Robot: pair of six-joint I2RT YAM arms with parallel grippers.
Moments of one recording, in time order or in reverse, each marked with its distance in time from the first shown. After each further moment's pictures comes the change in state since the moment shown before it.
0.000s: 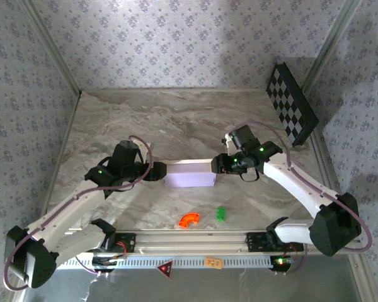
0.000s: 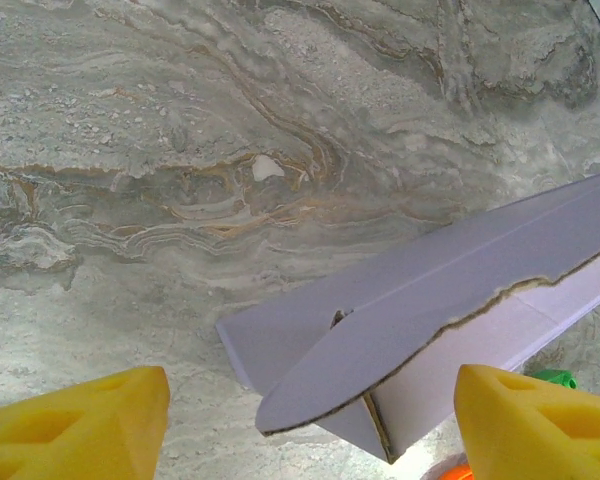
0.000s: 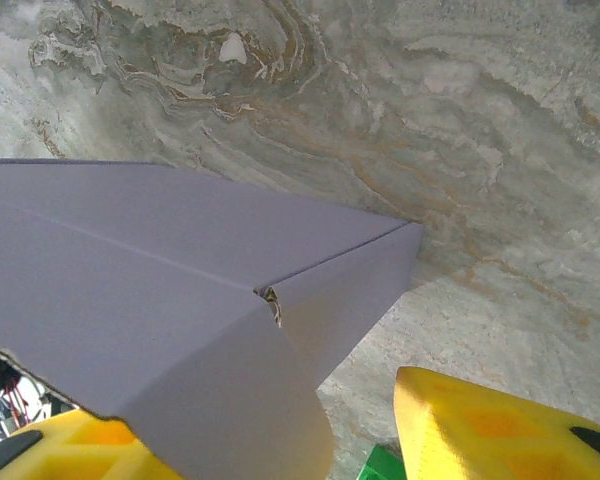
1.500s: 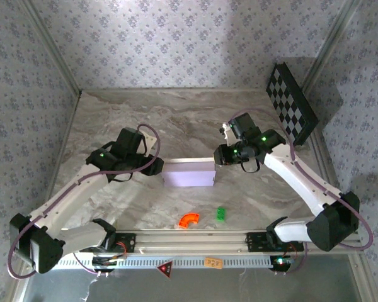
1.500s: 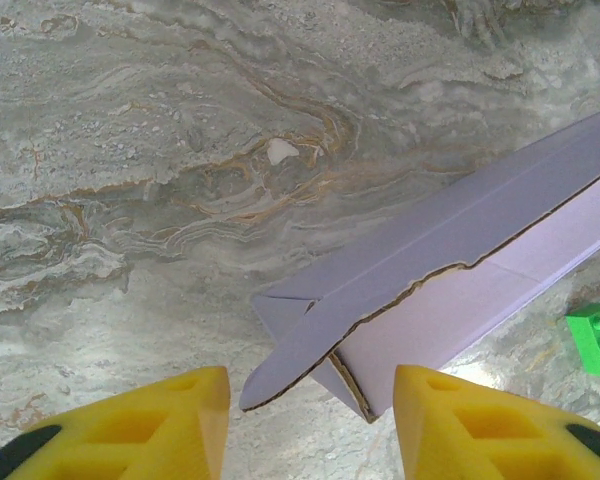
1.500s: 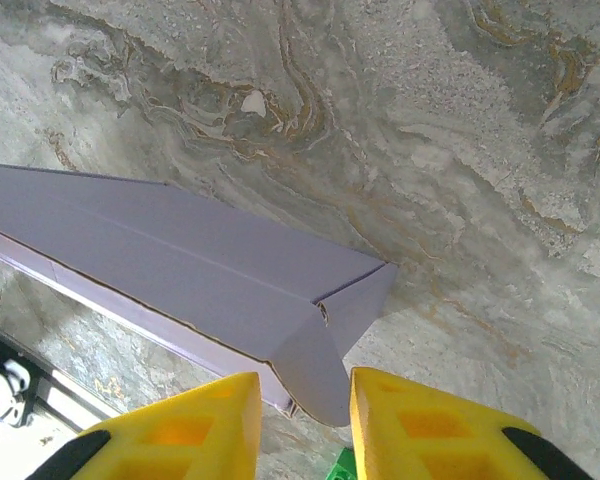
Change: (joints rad) left arm 0.000 0.140 0.254 -0.272 -0.023 0.223; right arm 0.008 0.043 0.214 -0.160 0.076 -0.124
